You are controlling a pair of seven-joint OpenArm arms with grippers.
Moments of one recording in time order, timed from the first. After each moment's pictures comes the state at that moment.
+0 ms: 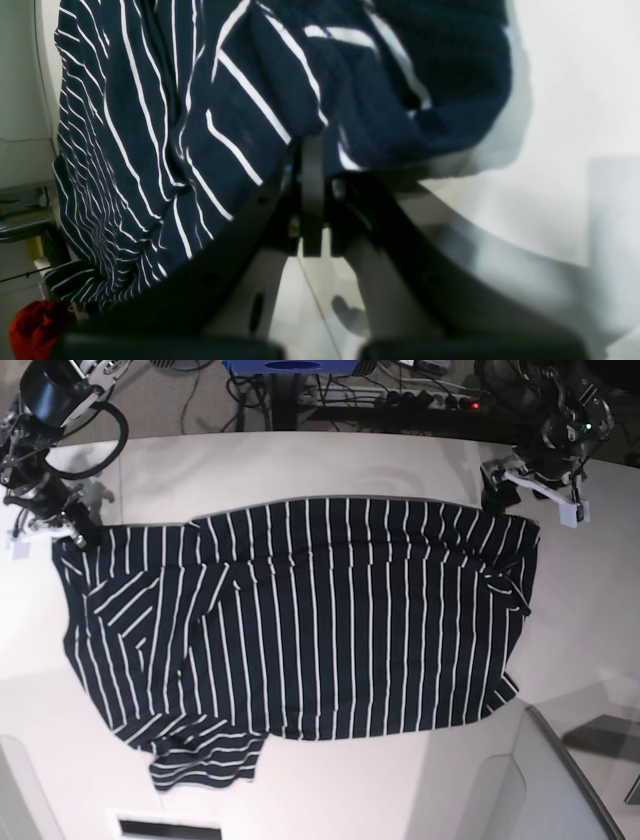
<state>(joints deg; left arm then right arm) 16.0 -5.6 -43.5 76.2 -20.9 -33.3 37.7 1.1 3.7 55.3 55.7 29.2 34.3 -48.5</state>
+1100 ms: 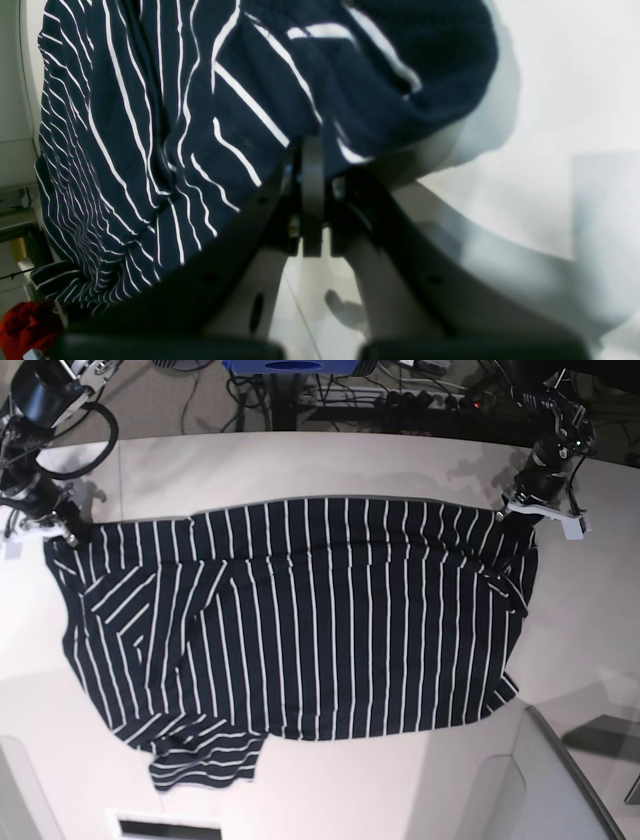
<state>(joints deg) 8.4 -6.6 -44.9 59.8 -22.7 -34.4 24.9 1.0 5.6 55.1 55.7 28.7 34.1 -48.9</state>
